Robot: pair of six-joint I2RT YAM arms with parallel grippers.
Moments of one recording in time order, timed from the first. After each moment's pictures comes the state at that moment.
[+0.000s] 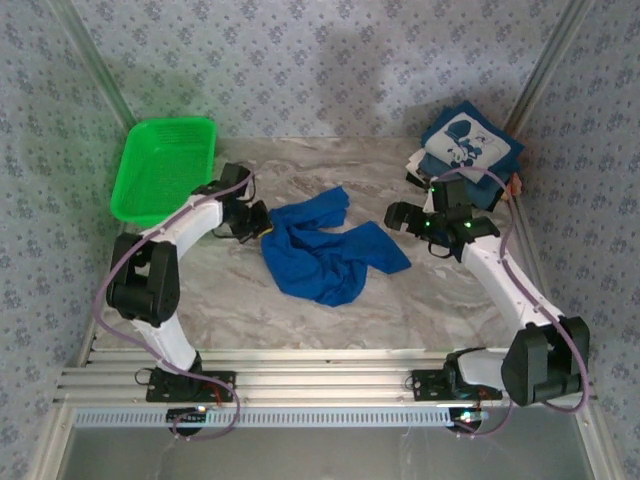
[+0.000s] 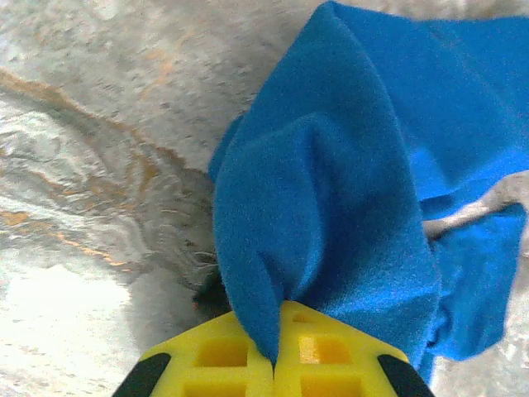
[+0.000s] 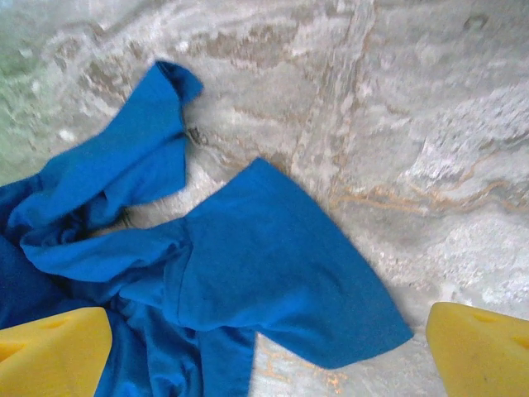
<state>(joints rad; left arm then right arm) -0.31 1.75 1.26 -0.65 0.29 -0.78 0.22 1.28 1.00 -0.56 -0.15 0.46</state>
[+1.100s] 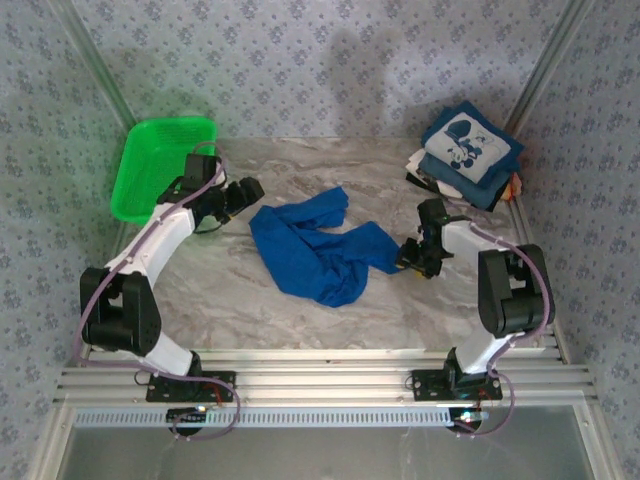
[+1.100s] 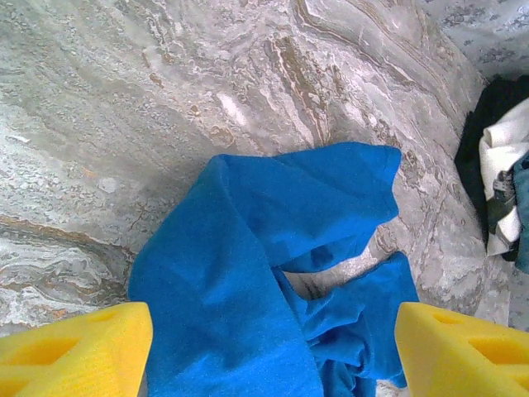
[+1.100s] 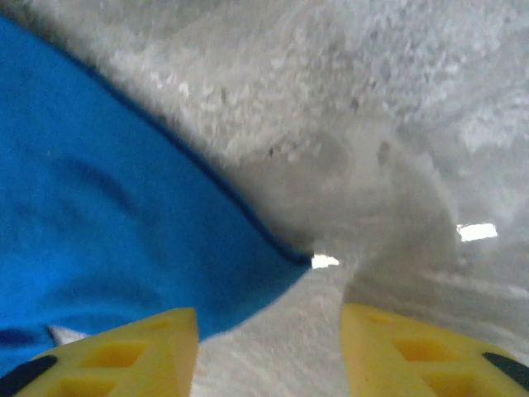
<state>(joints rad) -0.20 1.53 1.21 -0.50 0.33 -0.68 0.15 1.66 0.93 -0.65 -0.20 0.52</state>
